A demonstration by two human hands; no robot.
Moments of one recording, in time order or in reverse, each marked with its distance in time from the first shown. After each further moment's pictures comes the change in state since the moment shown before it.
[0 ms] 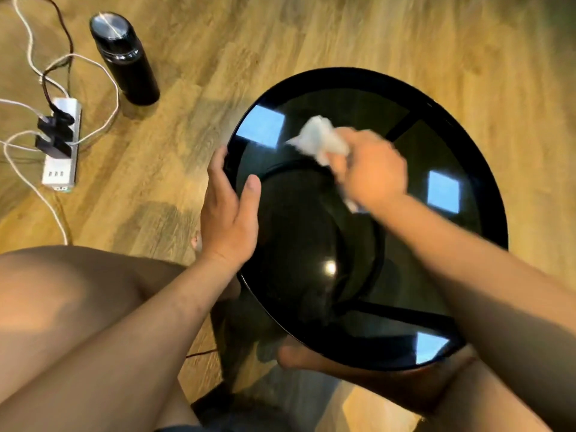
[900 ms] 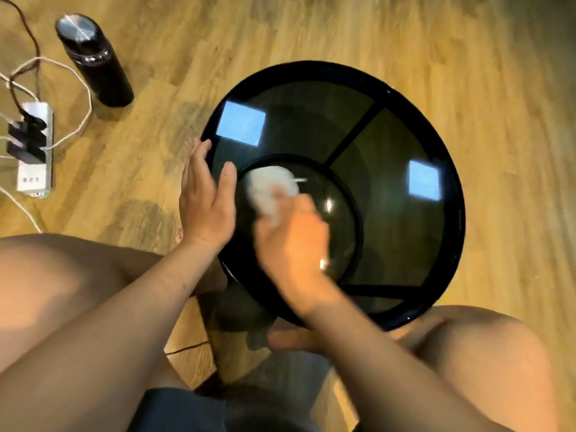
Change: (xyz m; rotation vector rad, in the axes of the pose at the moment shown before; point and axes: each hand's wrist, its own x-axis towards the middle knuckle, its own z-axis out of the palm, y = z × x) left_hand 0.000 0.007 0.000 0.065 0.024 0.034; right_hand -0.121 -0.100 0.017 0.181 0.070 0.231
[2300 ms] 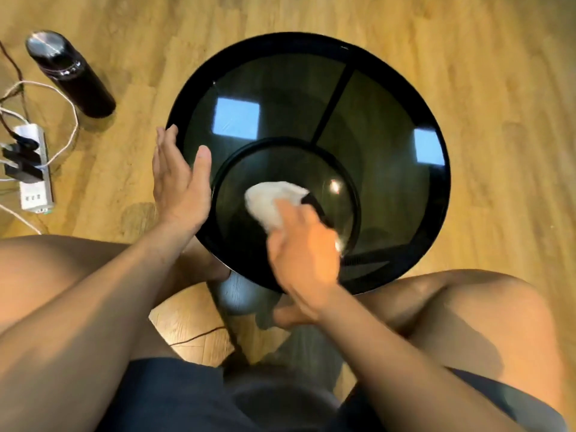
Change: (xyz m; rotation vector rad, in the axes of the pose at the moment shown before) left_hand -0.001 0.003 0.001 0.212 -0.075 -0.008; right_hand -0.054 0.054 -0.020 -0.025 0.029 -0.065
